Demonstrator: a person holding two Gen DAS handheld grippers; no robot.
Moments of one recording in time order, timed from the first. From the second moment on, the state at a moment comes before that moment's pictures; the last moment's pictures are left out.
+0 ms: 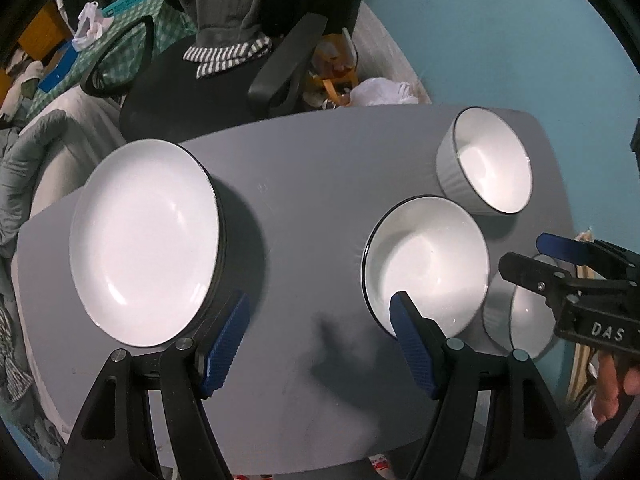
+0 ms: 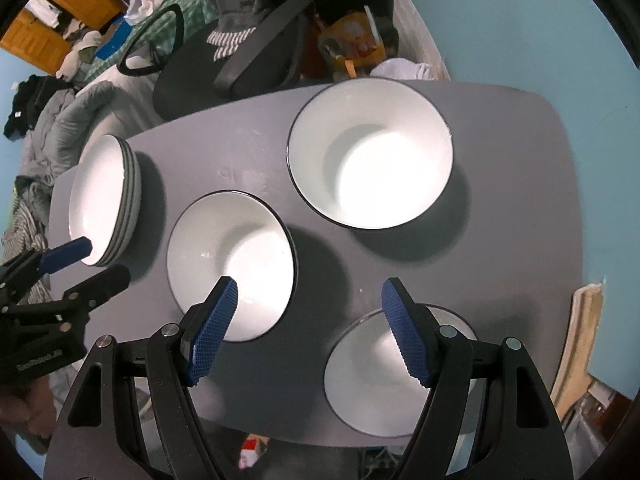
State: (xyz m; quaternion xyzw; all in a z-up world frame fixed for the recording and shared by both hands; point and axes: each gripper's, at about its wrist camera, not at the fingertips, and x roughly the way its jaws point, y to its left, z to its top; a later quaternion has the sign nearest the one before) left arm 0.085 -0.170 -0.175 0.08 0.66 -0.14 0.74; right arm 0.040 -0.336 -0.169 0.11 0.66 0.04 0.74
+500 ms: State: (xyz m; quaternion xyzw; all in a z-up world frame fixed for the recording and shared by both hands) left arm 0.089 -0.187 -0.209 0.07 0.68 -0.12 0.72; right arm 0.051 -0.332 -0.198 0.10 0.68 0.06 0.73
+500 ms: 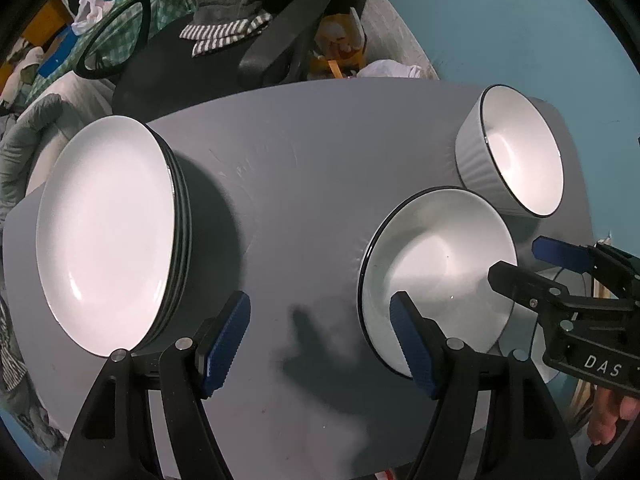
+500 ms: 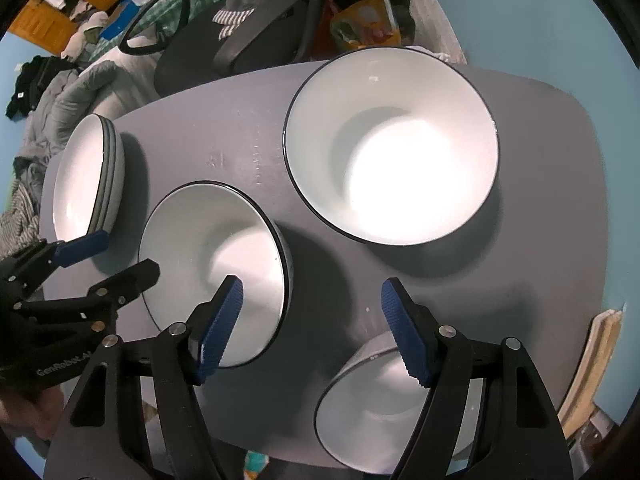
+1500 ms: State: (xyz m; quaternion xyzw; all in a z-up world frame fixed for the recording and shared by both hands) left arm 0.089 -0.202 -0.237 0.05 0.71 -0.11 0.70; right arm 0.057 -0.326 -0.229 0.09 0.71 0.08 0.70
